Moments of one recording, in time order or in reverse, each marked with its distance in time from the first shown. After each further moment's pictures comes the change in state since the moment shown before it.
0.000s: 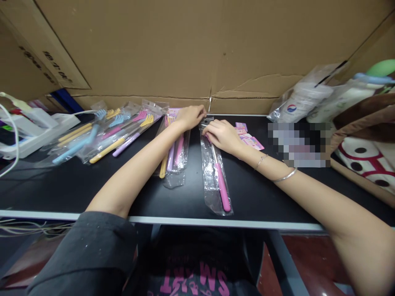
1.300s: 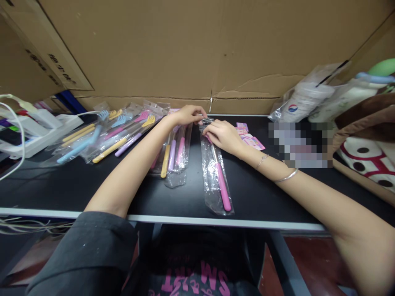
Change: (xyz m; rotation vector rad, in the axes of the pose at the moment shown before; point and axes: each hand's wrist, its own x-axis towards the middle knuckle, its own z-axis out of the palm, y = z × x) left_hand 0.007 -0.027 -0.013 -0.427 -0.212 0.148; right_hand 0.002 -0.004 -0.003 0.073 0.010 0.046
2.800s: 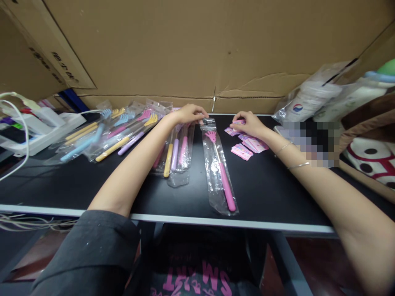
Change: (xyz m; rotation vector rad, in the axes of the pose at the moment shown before) left_hand -0.002 -0.005 -0.004 -0.001 -0.028 -0.050; right_hand -0.022 0.108 -0.010 0.203 0.010 0.486
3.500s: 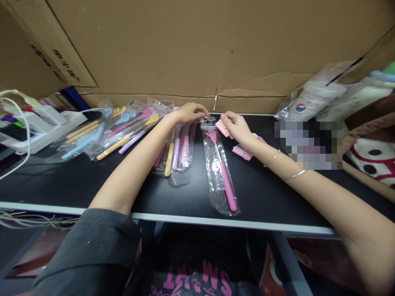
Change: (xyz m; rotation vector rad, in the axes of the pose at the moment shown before) left_hand 0.002 -0.004 0.001 -0.004 0.053 0.027; right_hand -0.017 -0.086 0.029 0.569 0.037 0.101
